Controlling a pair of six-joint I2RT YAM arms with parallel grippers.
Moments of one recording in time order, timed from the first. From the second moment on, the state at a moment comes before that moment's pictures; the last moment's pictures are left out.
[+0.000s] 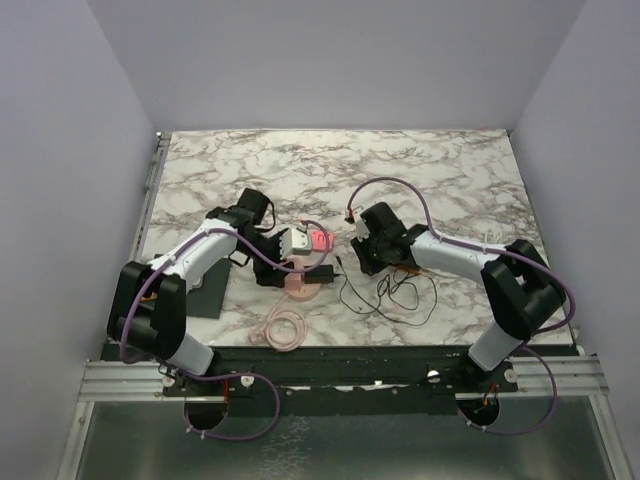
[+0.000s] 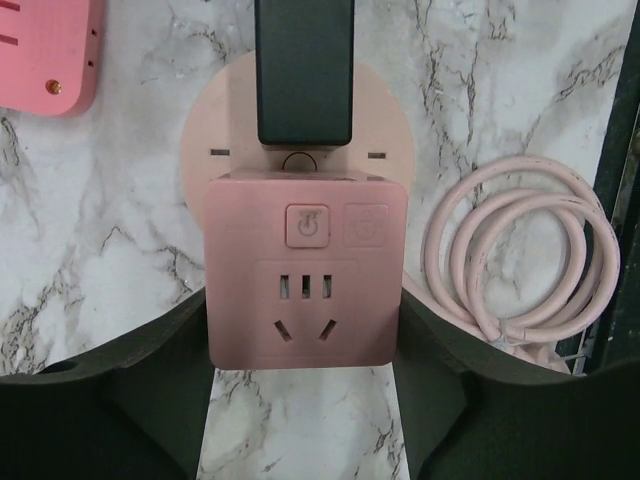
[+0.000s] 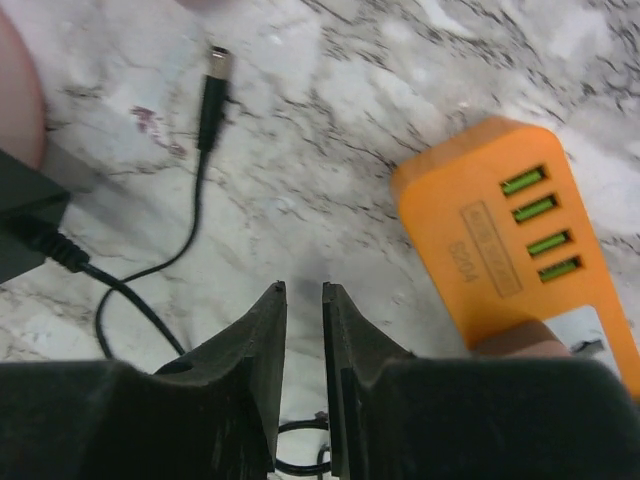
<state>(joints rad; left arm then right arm) -0.35 1.53 1.02 -0.84 0.65 1.07 0.66 1.65 0.97 -0.32 -0.07 0.03</state>
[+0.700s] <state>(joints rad) -0.59 1.48 0.95 -0.47 0.32 0.32 0.58 1.54 0.88 -0.31 0.34 0.11</state>
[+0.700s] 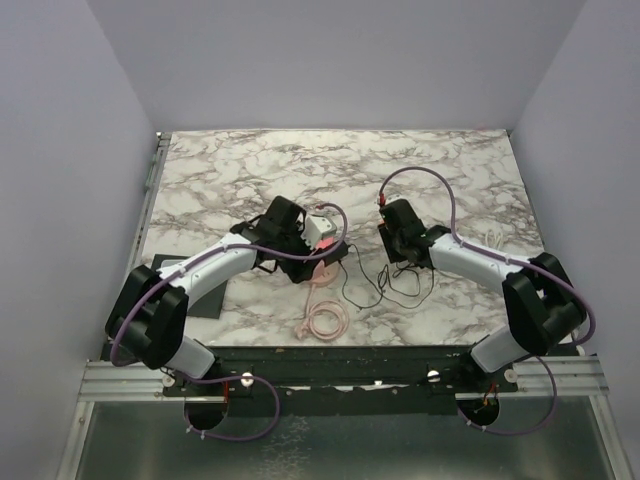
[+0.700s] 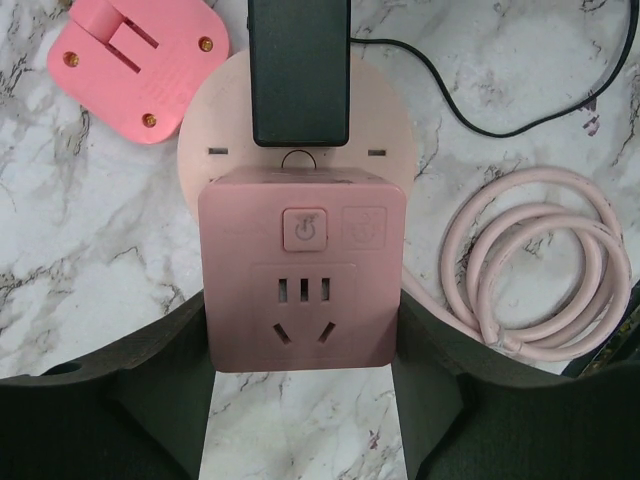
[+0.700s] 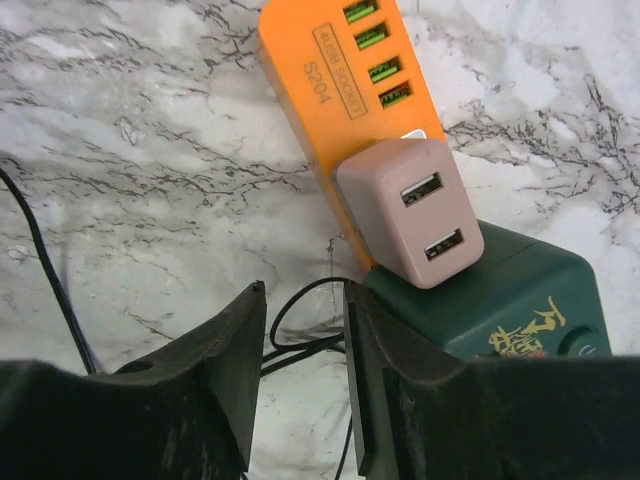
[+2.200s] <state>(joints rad) -0.44 1.94 1.48 -0.71 0.51 0.84 0.60 1.29 0.93 -0.47 0.07 0.26</state>
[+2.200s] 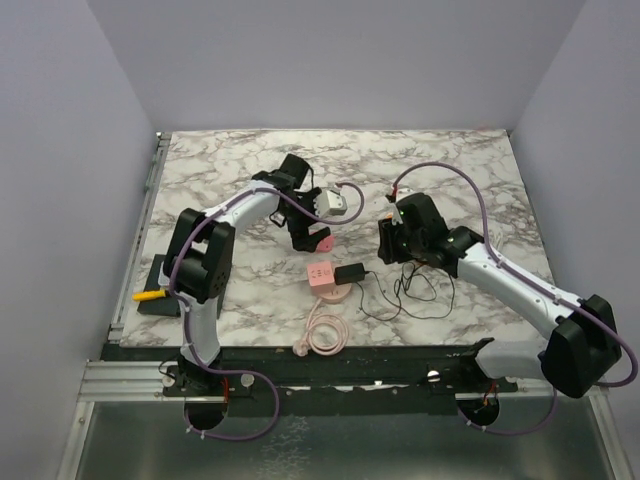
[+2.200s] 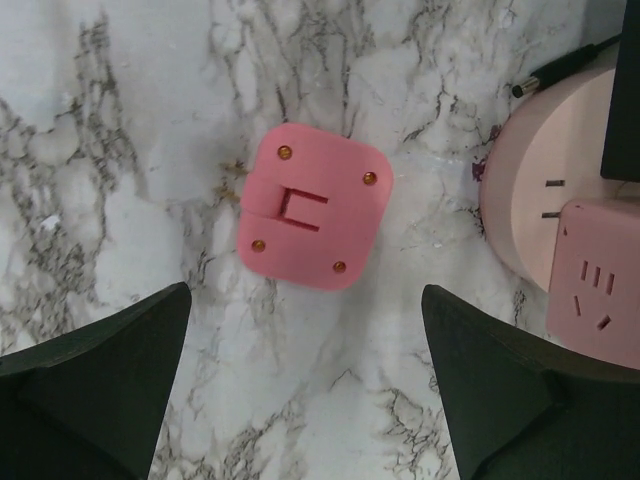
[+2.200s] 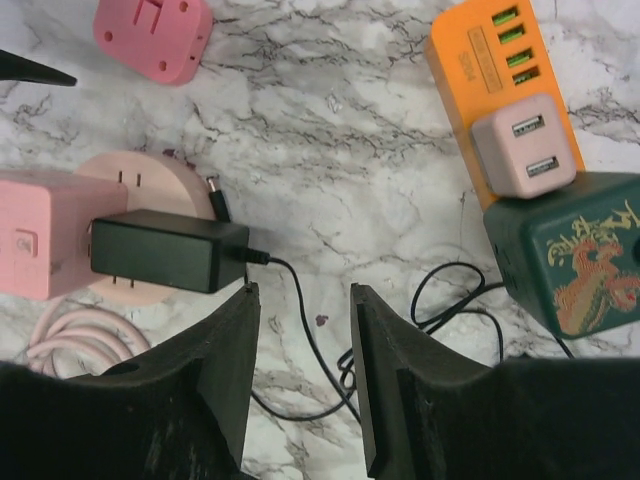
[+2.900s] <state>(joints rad) -0.51 2.08 1.54 -0.75 0.49 1.04 0.60 1.21 0.89 -0.50 0.06 0.32</state>
